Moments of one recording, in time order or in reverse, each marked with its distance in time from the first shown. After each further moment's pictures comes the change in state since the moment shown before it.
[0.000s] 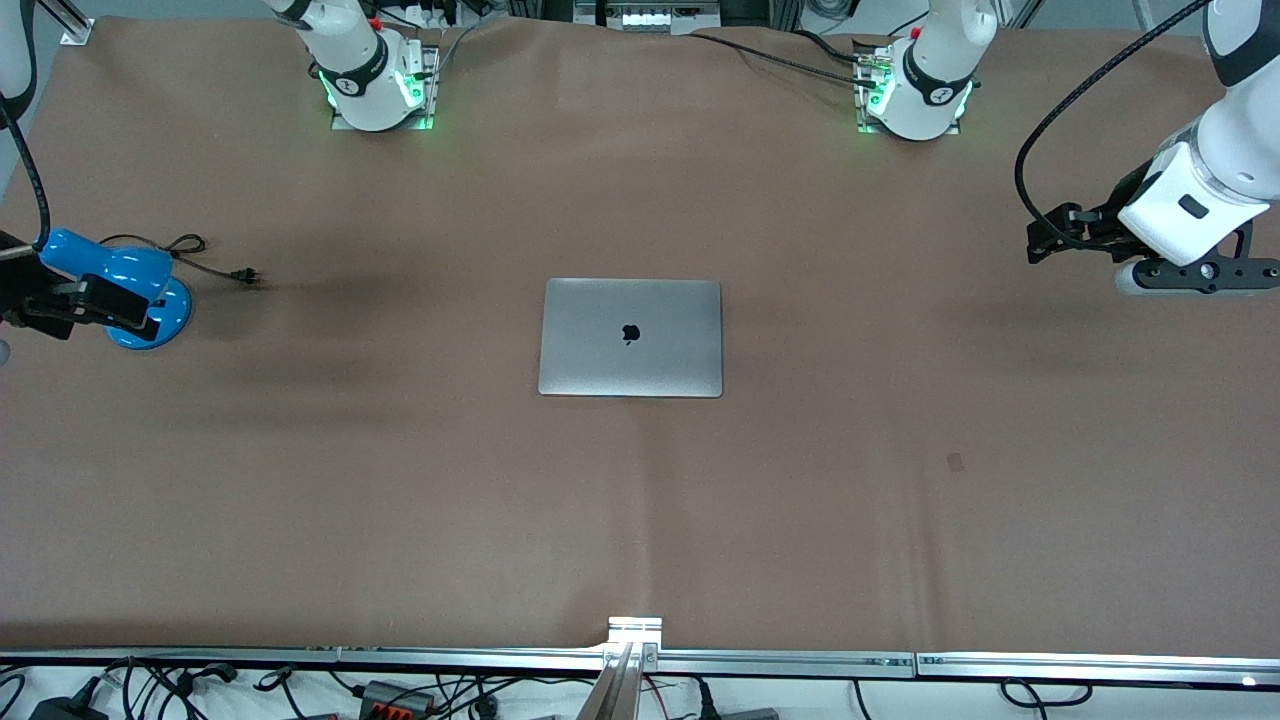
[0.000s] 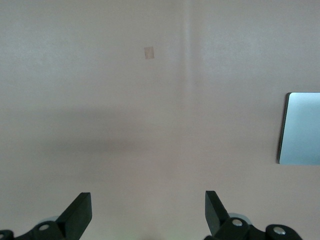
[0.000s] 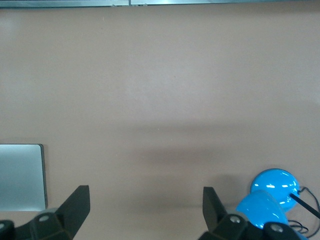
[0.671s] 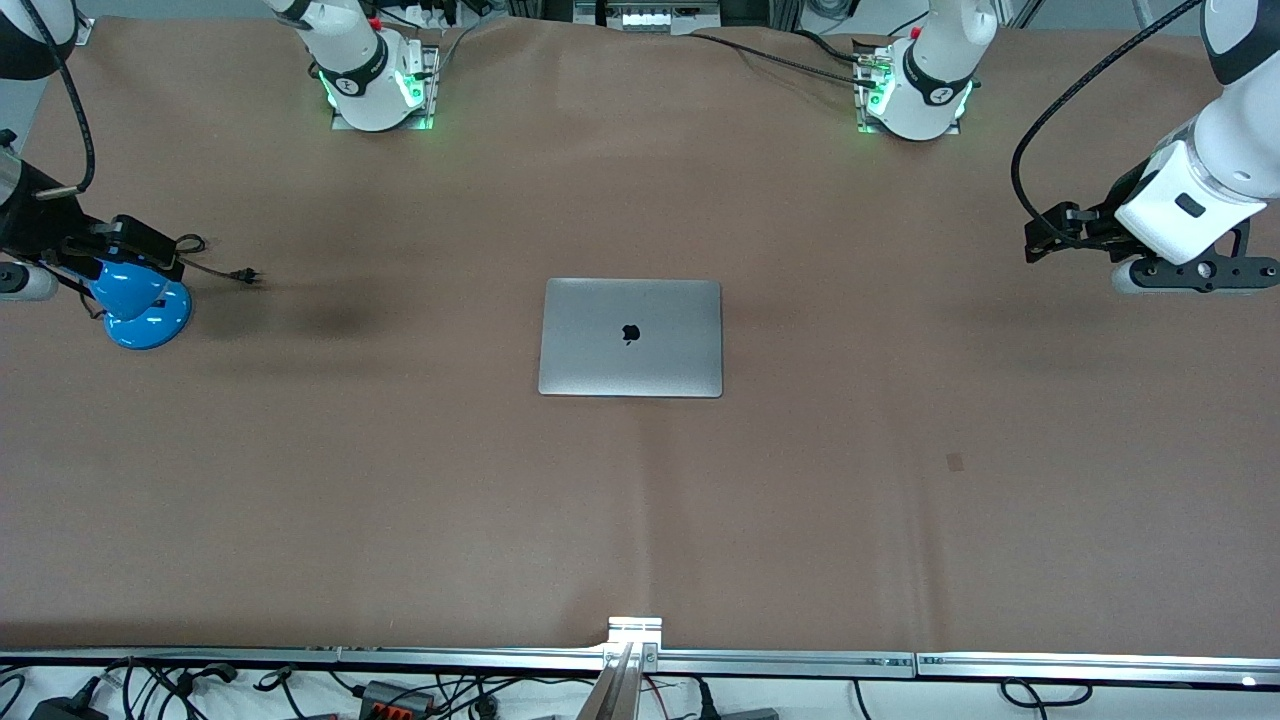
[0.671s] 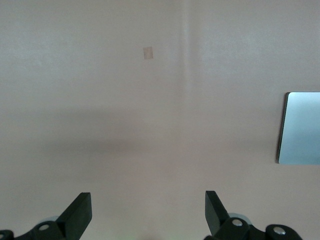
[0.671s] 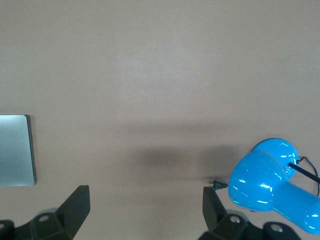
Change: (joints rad) left arm 0.000 0.000 -0.003 0.000 0.000 0.000 -0.001; right arm -0.002 -0.218 0.000 -0.333 -0.022 0.083 0.000
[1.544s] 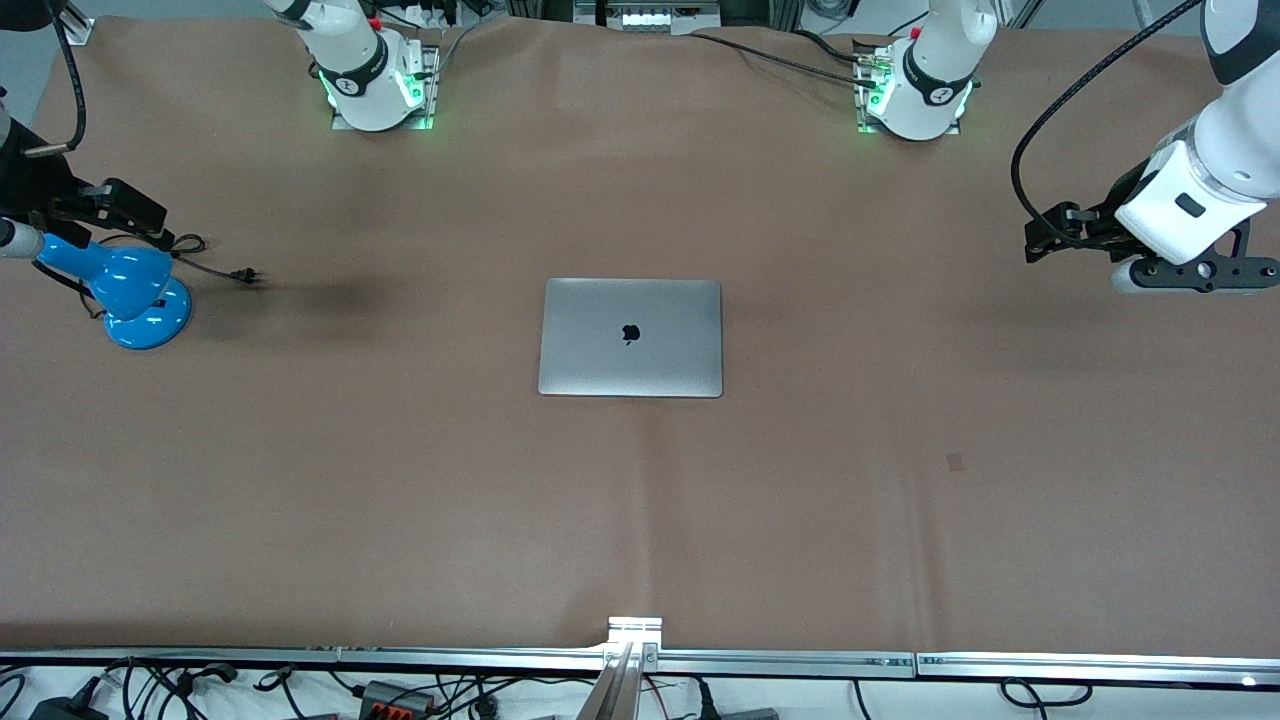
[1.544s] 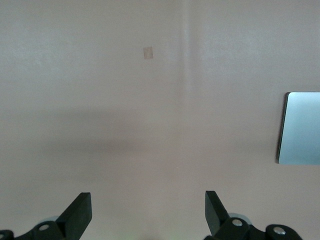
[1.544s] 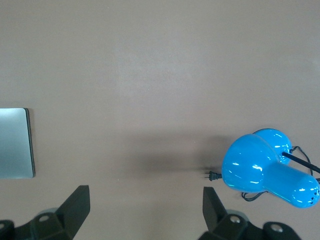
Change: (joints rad) left arm 0.000 0.000 0.000 0.000 0.000 0.000 0.000; right arm -0.003 -0.098 -0.007 -0.076 -0.006 -0.010 0.000
